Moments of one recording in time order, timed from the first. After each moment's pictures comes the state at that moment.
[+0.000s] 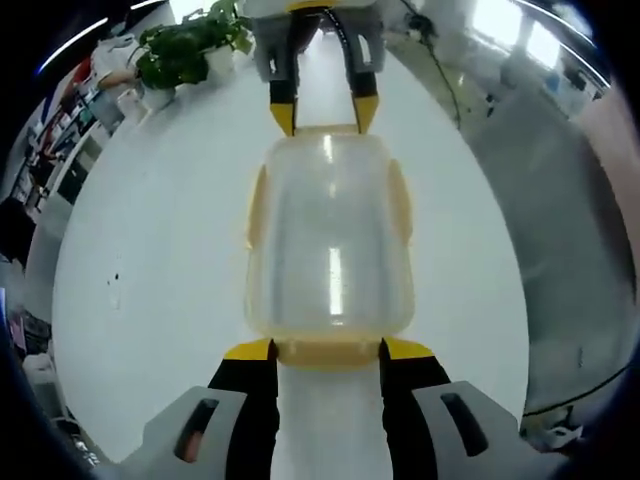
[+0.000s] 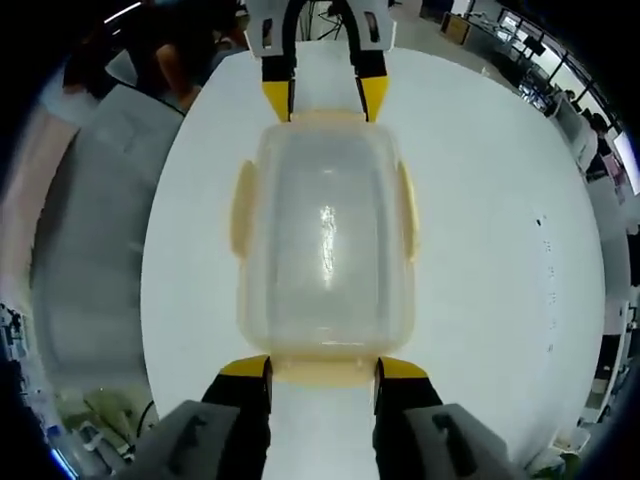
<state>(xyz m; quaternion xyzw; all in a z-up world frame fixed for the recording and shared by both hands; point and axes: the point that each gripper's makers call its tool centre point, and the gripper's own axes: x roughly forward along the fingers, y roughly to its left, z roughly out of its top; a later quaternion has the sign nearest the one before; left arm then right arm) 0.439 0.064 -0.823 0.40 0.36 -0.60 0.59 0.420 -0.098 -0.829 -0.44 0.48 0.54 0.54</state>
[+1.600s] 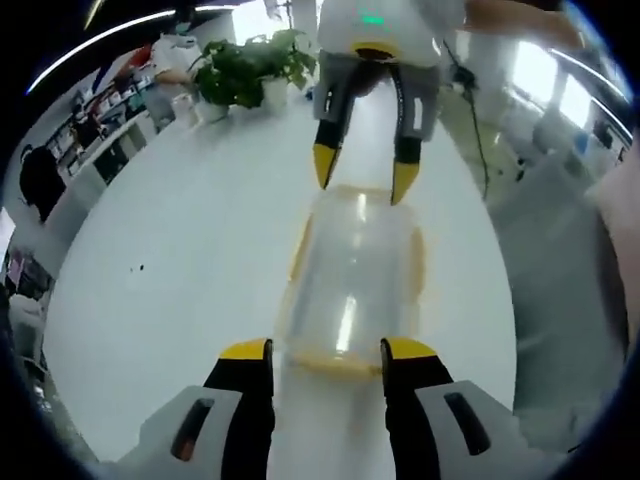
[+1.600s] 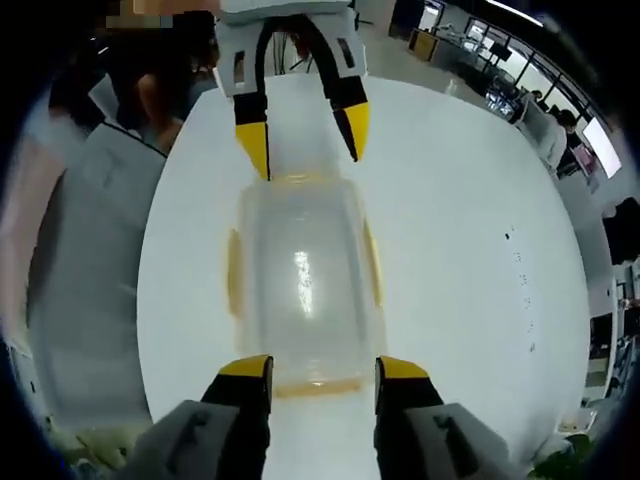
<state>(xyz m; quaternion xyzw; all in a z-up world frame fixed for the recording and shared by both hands) 0.441 0.042 -0.789 0.27 0.34 -0.58 0.69 0.427 -0.063 -0.805 -0.39 0.43 0.53 0.63</state>
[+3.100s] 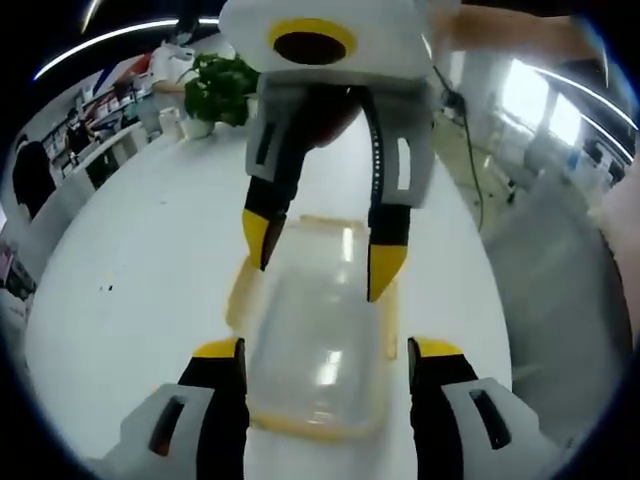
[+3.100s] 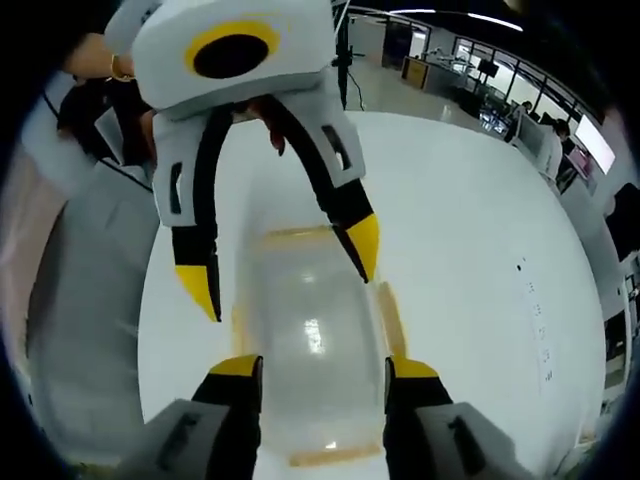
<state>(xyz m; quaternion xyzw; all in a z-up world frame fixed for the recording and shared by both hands) 0.421 0.000 -0.807 0.27 0.31 -0.60 0.69 0.432 -0.020 -0.811 -0.33 0.39 0.56 0.65</state>
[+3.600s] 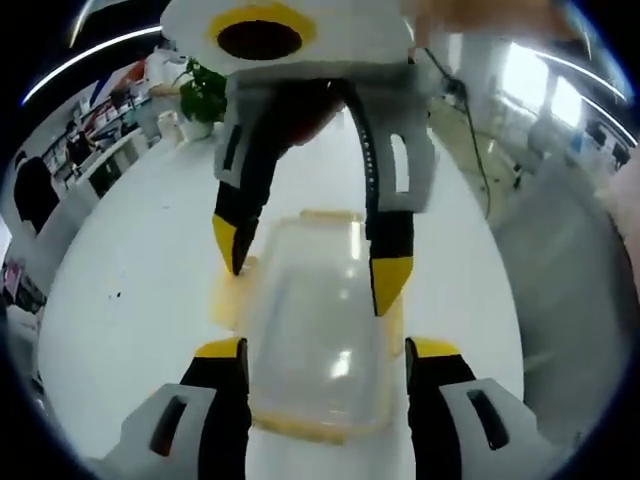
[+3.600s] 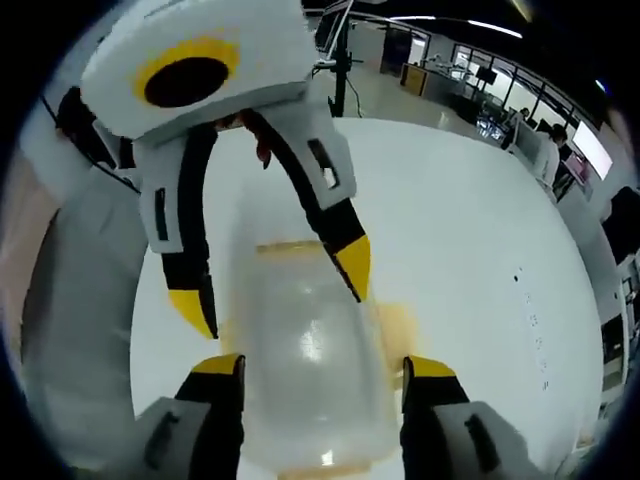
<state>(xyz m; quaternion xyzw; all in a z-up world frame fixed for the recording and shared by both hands) 0.422 0.000 -0.812 0.30 0.30 -0.59 0.69 0.445 -0.007 -0.814 -0.33 0.39 0.56 0.65</state>
